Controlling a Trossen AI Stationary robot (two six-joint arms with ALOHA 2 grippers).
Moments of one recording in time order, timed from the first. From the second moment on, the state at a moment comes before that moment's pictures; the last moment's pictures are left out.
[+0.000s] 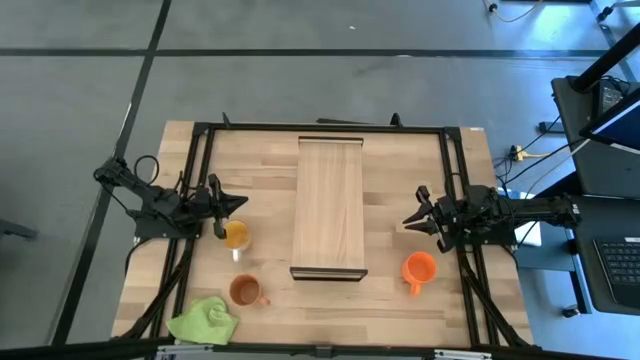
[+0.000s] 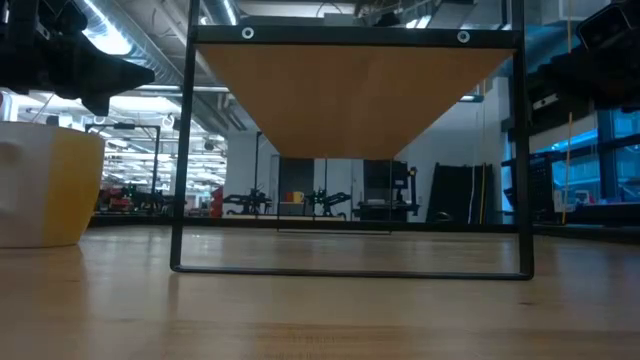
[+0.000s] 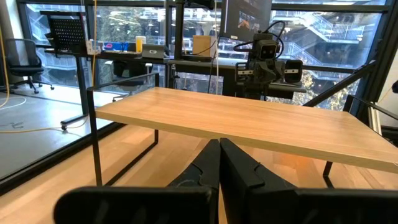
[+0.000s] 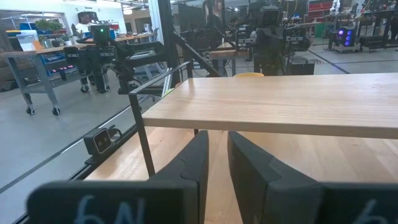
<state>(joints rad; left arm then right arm) -0.50 0.01 0.01 0.06 -0.79 -0.04 0.03 0.05 0.01 0.06 -0.26 0.10</state>
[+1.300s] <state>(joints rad) -0.50 0.01 0.01 0.06 -0.79 -0.04 0.03 0.05 0.01 0.08 0.03 0.23</state>
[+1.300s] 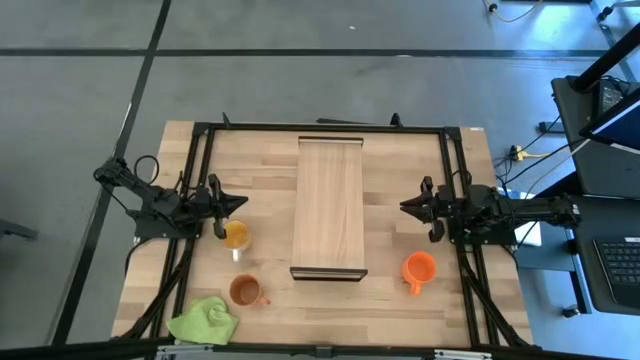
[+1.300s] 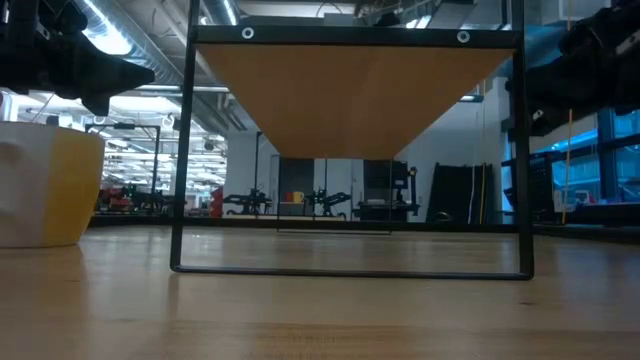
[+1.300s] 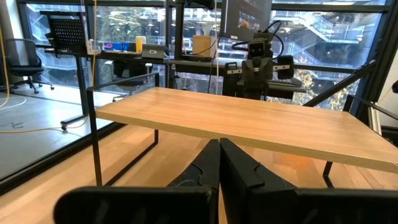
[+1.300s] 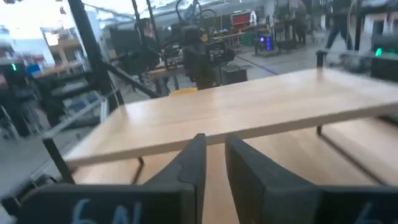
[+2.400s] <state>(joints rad) -0.50 0.01 0.01 0.06 -0.79 -0.04 0.03 0.05 0.01 0.77 0.16 0.68</state>
